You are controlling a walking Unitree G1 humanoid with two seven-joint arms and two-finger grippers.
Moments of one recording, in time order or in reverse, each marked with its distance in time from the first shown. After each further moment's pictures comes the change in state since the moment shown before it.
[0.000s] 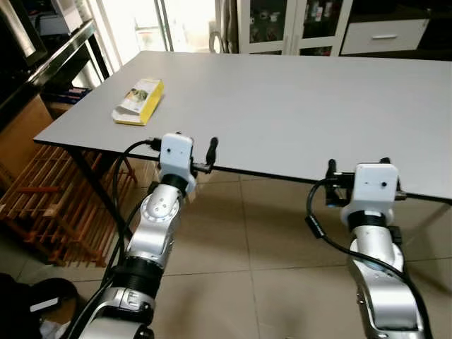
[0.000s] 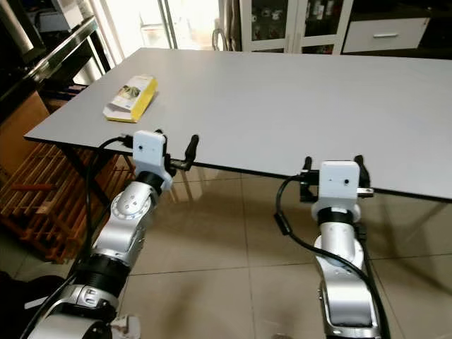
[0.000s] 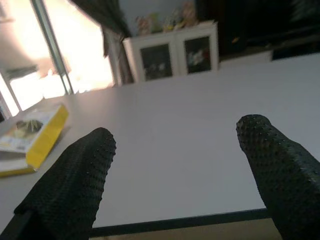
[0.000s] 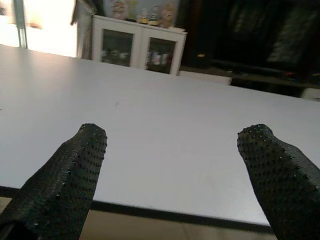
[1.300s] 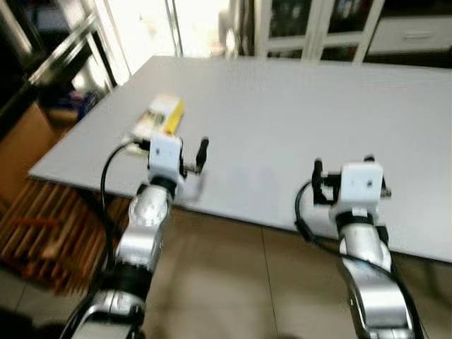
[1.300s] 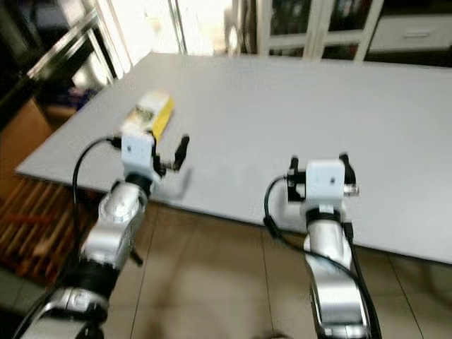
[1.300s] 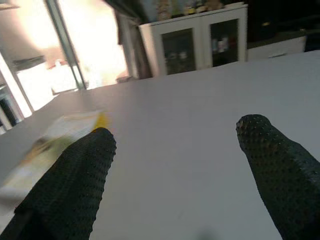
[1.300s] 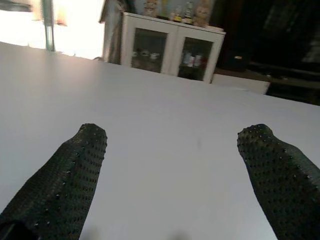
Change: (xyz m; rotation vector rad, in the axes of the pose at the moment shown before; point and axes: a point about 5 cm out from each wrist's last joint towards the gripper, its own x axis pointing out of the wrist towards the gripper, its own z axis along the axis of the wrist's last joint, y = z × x) left arm -0.008 0.015 -0.006 0.017 0.017 0.017; right arm -0.002 0.014 0.003 0.012 -0.012 0.051
